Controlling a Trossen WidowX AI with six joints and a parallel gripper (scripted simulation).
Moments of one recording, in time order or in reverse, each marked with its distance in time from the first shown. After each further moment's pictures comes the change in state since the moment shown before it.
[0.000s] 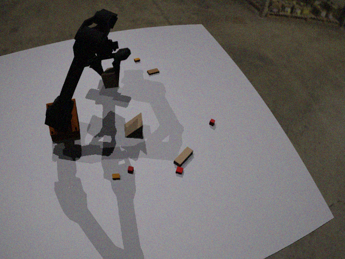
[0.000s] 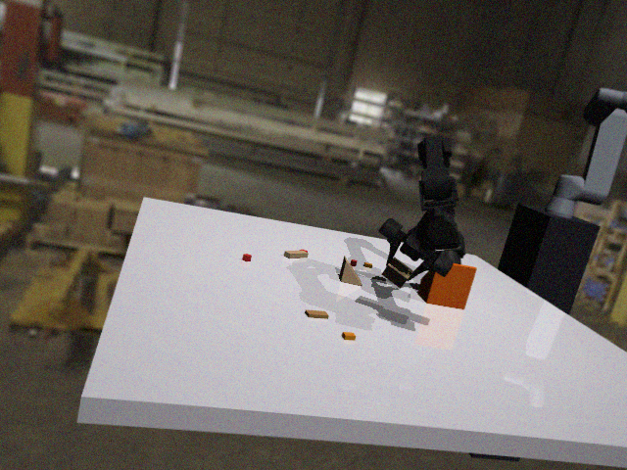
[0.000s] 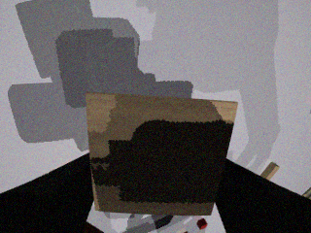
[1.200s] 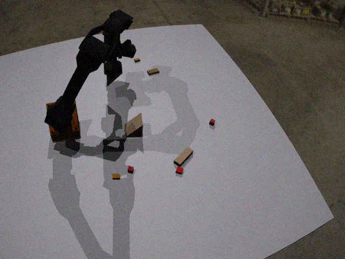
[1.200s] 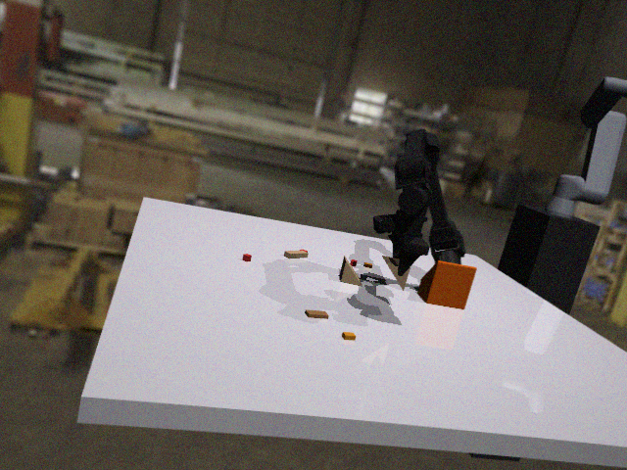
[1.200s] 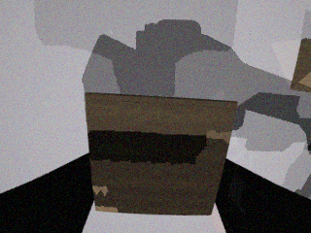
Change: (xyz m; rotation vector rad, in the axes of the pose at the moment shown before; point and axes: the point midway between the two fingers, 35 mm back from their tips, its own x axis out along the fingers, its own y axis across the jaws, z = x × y) arm -0.006 -0.015 0.002 1.147 0.056 0.384
